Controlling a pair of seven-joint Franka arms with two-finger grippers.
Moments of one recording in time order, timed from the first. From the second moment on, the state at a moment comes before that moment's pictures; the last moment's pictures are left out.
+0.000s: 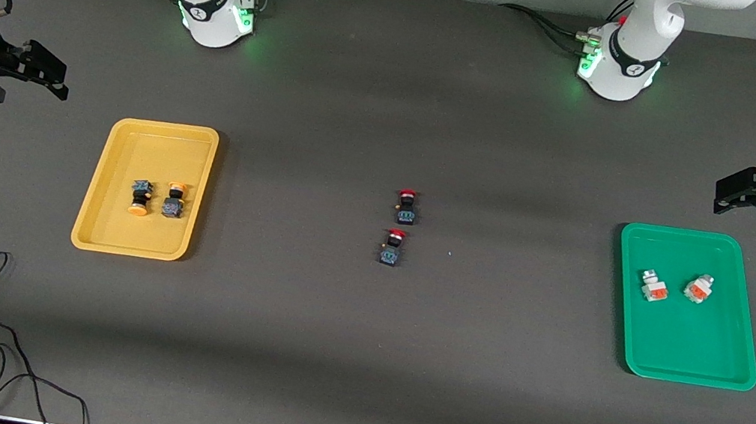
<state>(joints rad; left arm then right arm) -0.13 0.02 0.06 -1.57 0.03 1.53 0.01 0.10 -0.13 -0.10 -1.79 -0.01 1.67 -0.17</state>
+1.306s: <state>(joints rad) -0.14 -0.01 0.06 -1.57 0.03 1.53 0.00 0.13 0.05 -0.08 -1.53 -0.06 1.54 -0.17</state>
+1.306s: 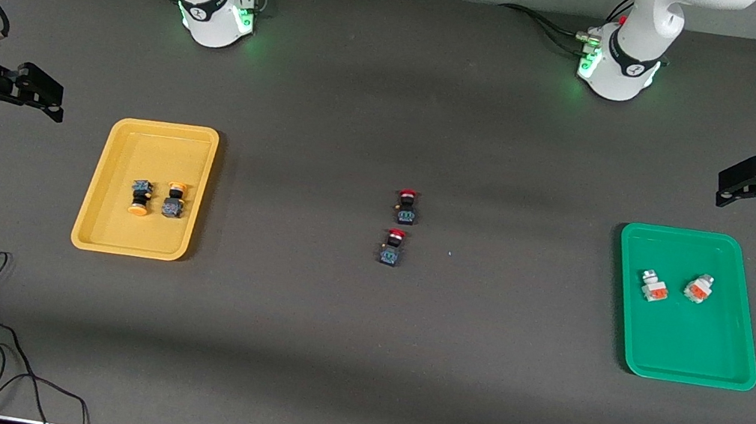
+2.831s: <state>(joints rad) -0.14 -0.02 0.06 -1.57 0.03 1.52 -0.01 0.14 0.03 -0.08 -1.57 -0.06 1.55 -0.17</state>
